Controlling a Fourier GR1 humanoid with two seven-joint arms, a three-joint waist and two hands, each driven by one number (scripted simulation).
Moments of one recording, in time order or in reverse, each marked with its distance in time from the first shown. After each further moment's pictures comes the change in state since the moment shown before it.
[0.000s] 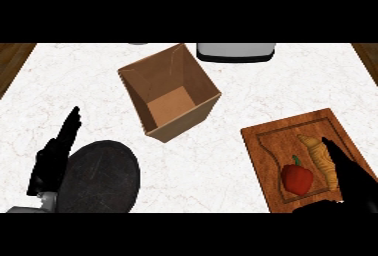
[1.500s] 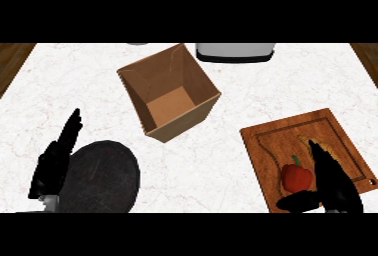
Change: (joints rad) left arm 0.032 -0.129 0.114 -0.037 -0.139 -0.111 0.013; right arm 0.022 0.305 -0.108 0.183 0.237 0.117 -0.104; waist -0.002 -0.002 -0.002
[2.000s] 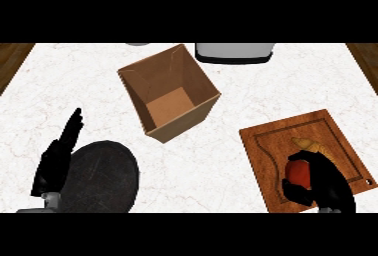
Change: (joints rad) left arm -0.017 -0.028 0.031 0.033 -0.028 -0.024 -0.014; right arm -0.001 0.048 -0.010 0.044 0.074 0.000 -0.062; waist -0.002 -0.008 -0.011
